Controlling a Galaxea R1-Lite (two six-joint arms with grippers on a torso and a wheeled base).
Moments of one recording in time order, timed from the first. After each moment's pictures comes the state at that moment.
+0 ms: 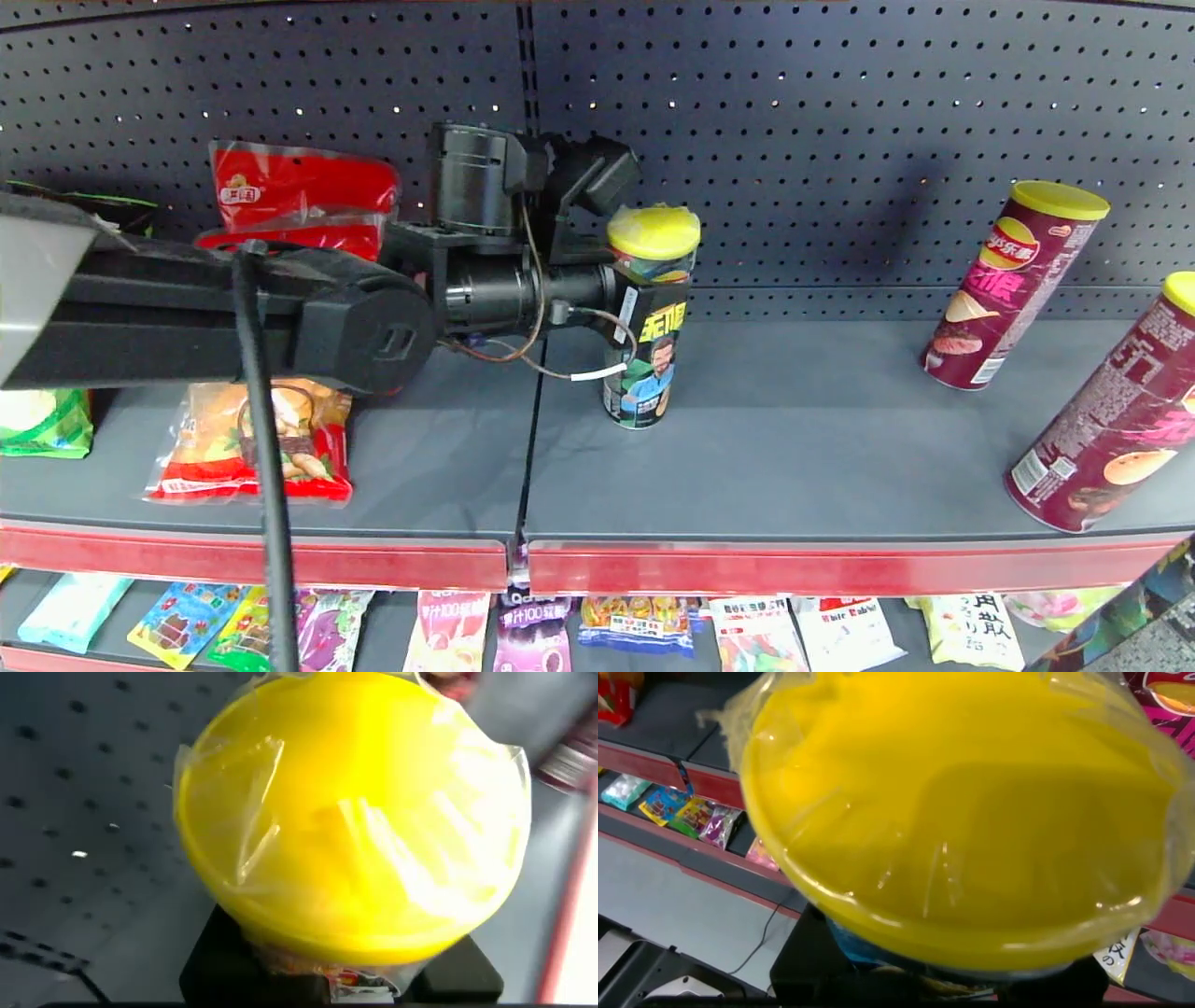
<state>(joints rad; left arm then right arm) -0.63 1.98 -1.44 -0.30 -0.33 0.16 0.21 0.60 -0.54 0.21 0.16 0.04</state>
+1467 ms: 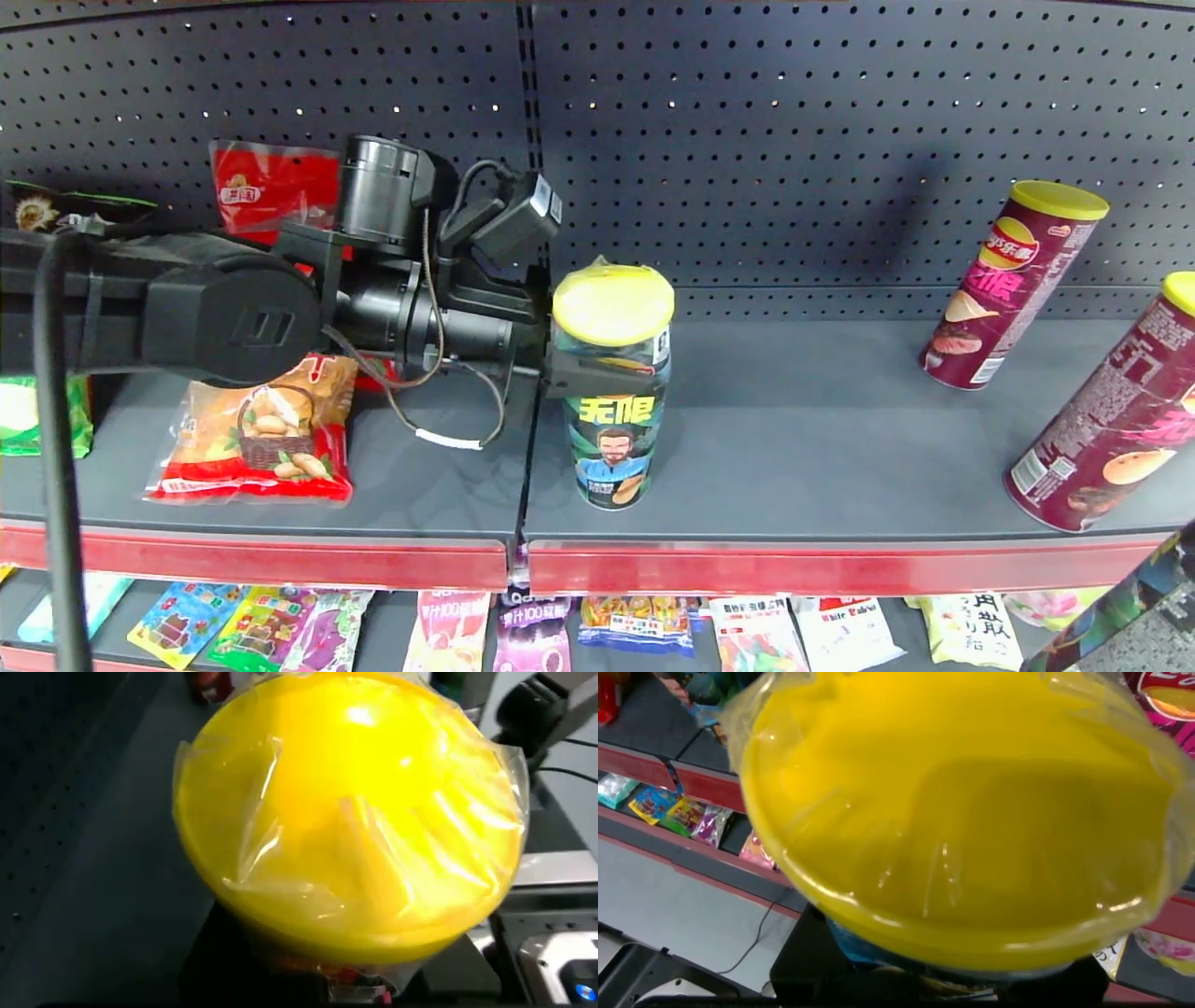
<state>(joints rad) -0.52 1.85 -1.32 -0.05 -0.96 0.54 0.21 0.63 -0.55 0.21 0.14 0.03</state>
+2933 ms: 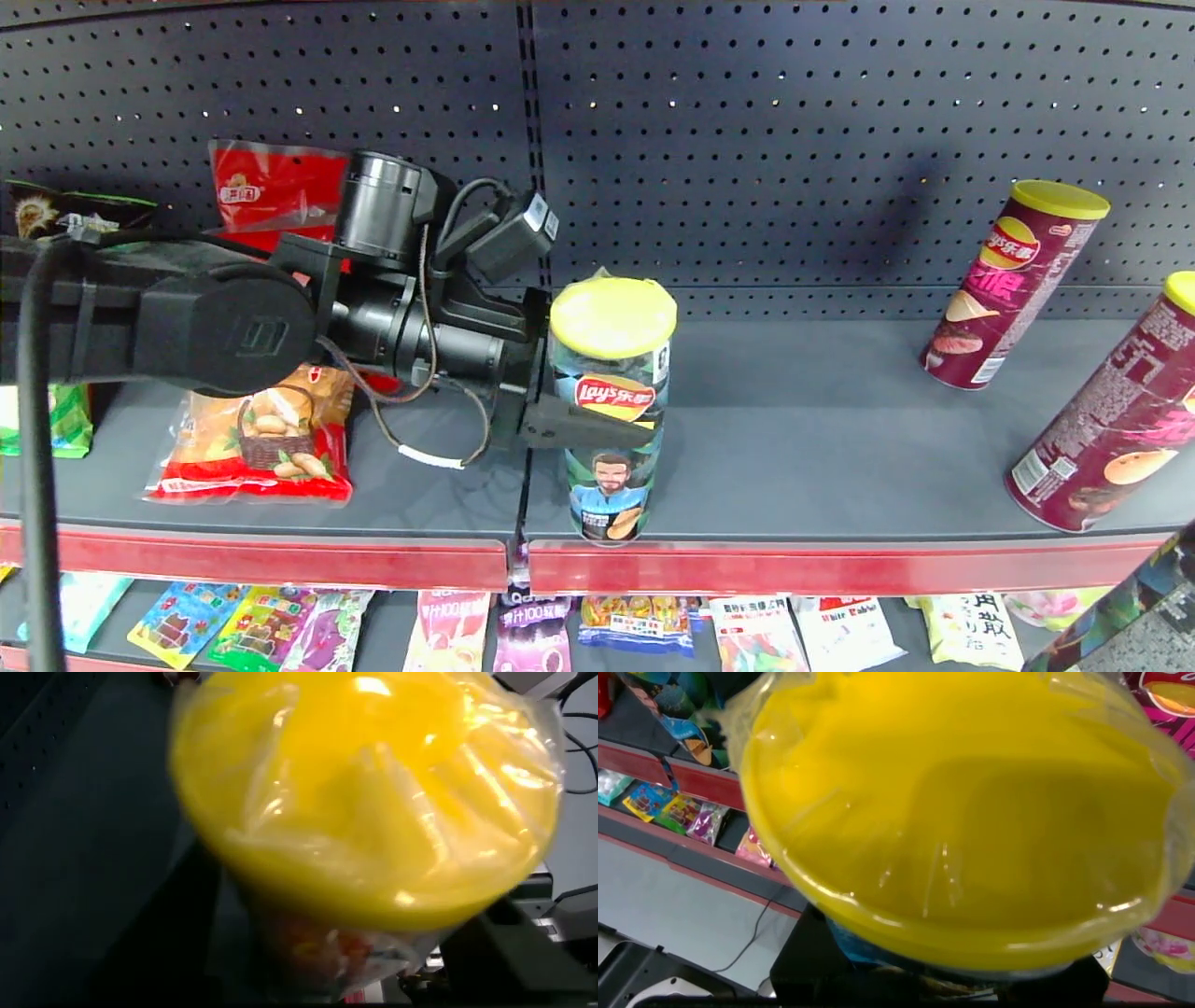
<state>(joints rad) -0.52 1.84 -1.29 -0.03 -1.02 0.50 0.21 0.63 -0.55 0.21 0.14 0.02</state>
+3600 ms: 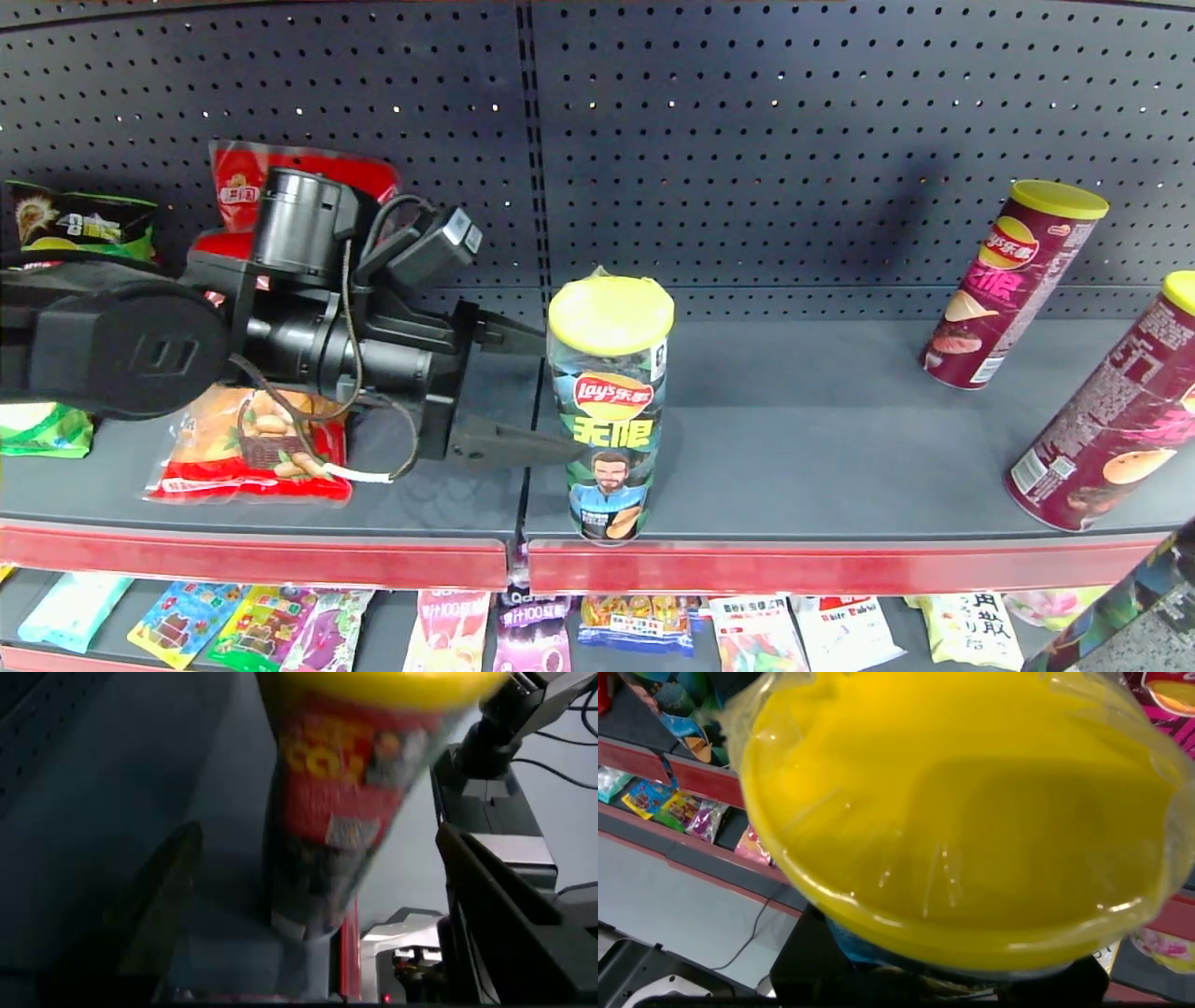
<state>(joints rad) -0.40 1.74 -1.14 -0.03 -1.01 0.51 0.22 0.63 -0.55 0.20 0.14 0.01</state>
